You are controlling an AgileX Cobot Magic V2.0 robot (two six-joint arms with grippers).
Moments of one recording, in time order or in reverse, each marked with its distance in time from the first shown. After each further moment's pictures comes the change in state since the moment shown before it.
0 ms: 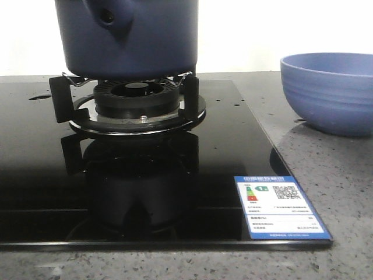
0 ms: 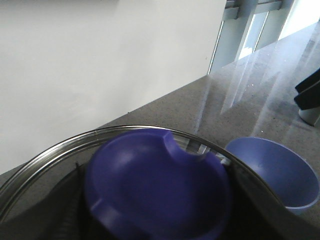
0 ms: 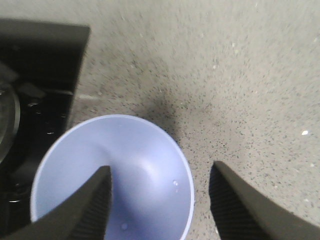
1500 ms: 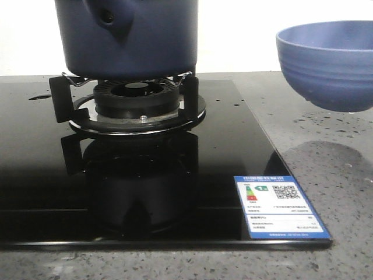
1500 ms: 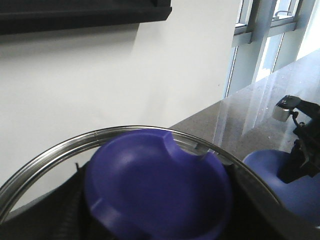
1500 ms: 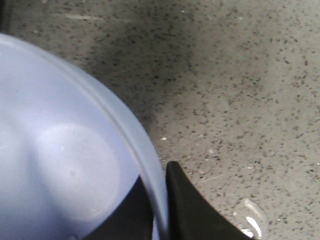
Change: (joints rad) left arm 0.059 -0.110 0.000 0.007 -0.025 -0.022; right arm 0.008 0.200 0.145 -0.009 -0.020 0.000
